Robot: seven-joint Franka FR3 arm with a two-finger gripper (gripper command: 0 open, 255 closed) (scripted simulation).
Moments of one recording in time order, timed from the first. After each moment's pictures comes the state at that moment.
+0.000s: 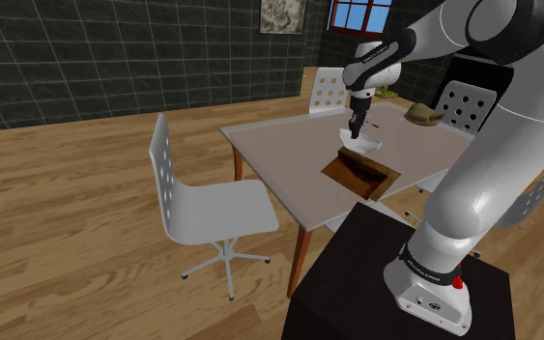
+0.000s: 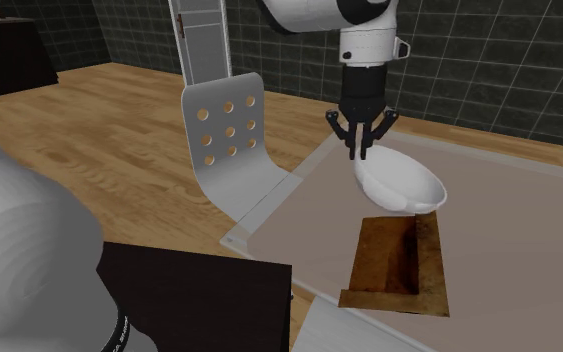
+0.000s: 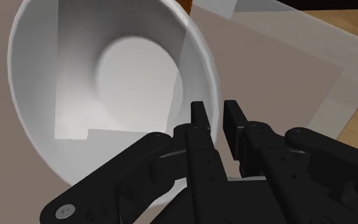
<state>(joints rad) -0.33 -0.01 -0.40 -2.21 -0.16 2.16 -0.65</state>
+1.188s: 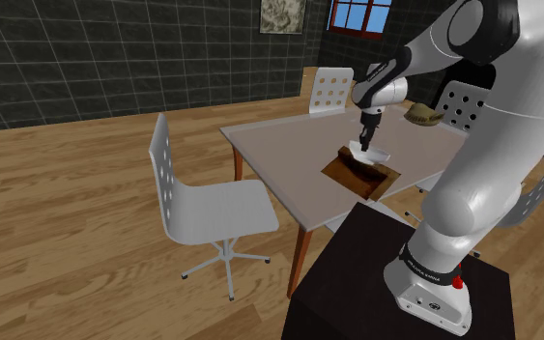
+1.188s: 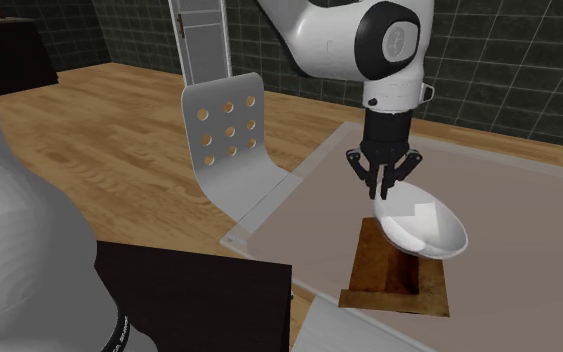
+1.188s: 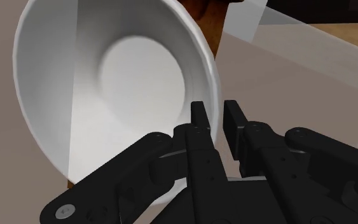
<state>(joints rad) -0.40 0.09 -0.46 -2.27 -0.12 2.33 -0.78</state>
